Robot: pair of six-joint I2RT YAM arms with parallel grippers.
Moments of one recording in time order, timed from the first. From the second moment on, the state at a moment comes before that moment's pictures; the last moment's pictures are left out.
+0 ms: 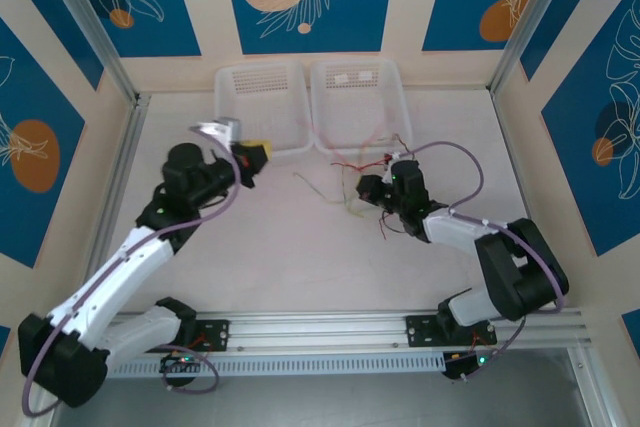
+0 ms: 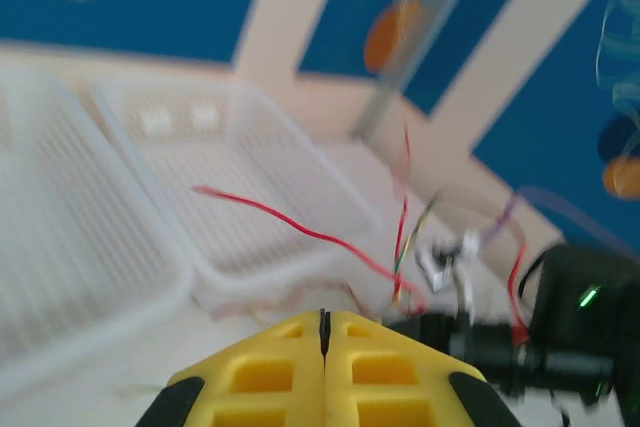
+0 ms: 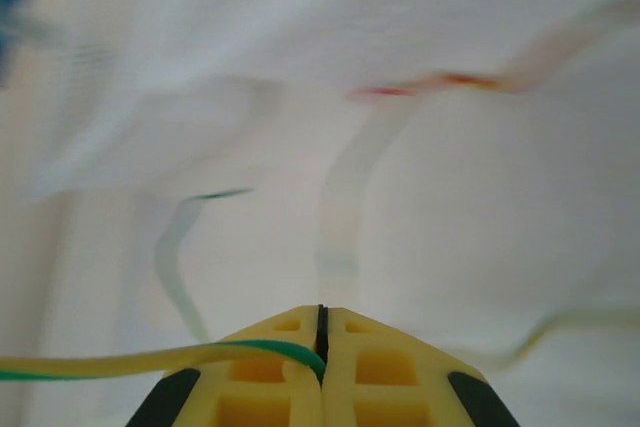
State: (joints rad) left arm -0.44 0.96 0.85 0.05 0.28 -0.39; right arm 0.38 1.45 0.55 0.27 -0.19 0.80
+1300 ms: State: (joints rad) left arm -0.73 1.22 1.00 -0.10 0.71 0.04; right arm 0.64 1.15 0.69 0.07 -0.27 0.40
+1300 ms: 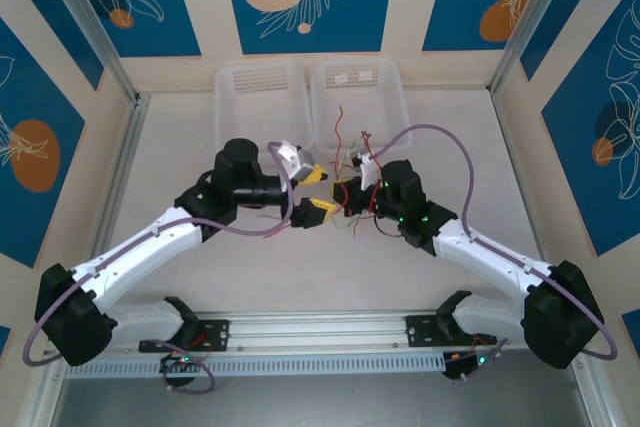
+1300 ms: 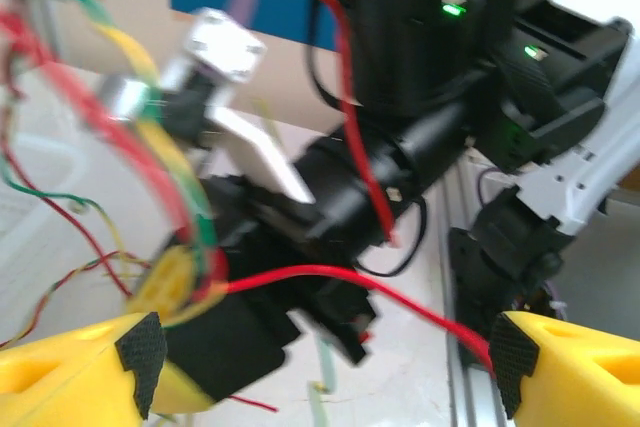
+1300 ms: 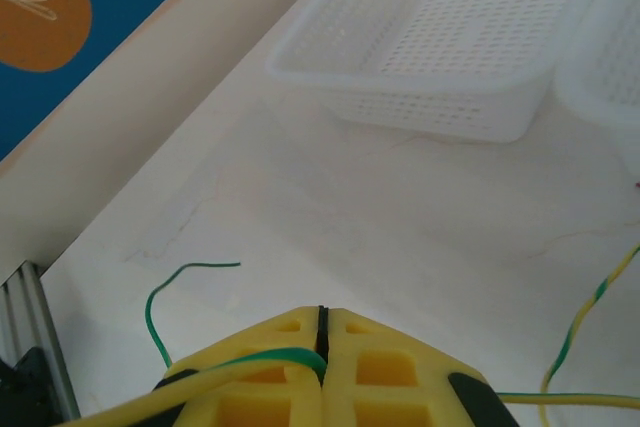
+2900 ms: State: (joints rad) left arm -0.64 1.37 1.10 -0.04 0.76 -0.08; right arm 0.80 1.14 0.58 0.14 -0.13 0.19
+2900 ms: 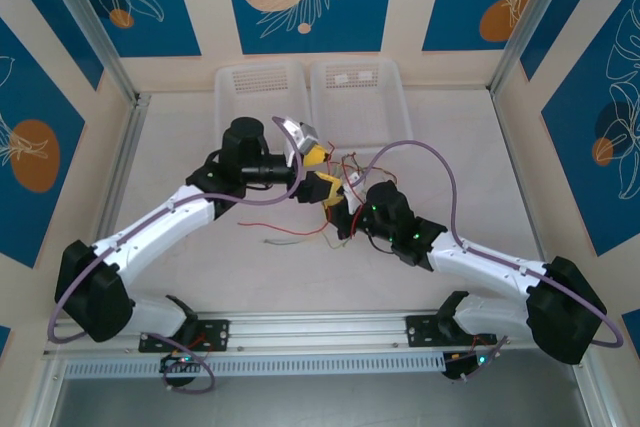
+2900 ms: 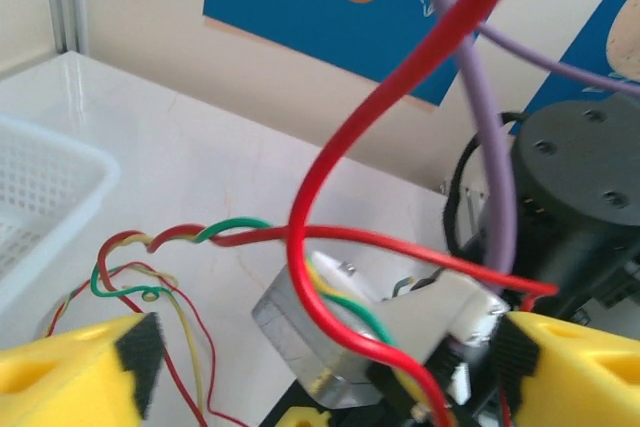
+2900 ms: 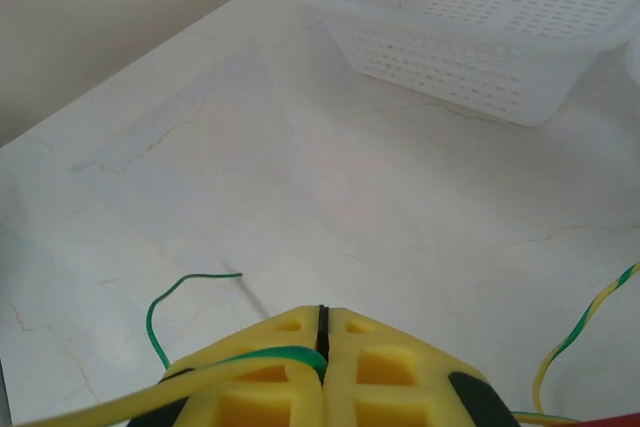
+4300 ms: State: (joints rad) left arm -0.64 1.27 1.04 -0.01 0.64 -0.07; right arm 0.68 0.80 0.46 0.04 0.06 0.23
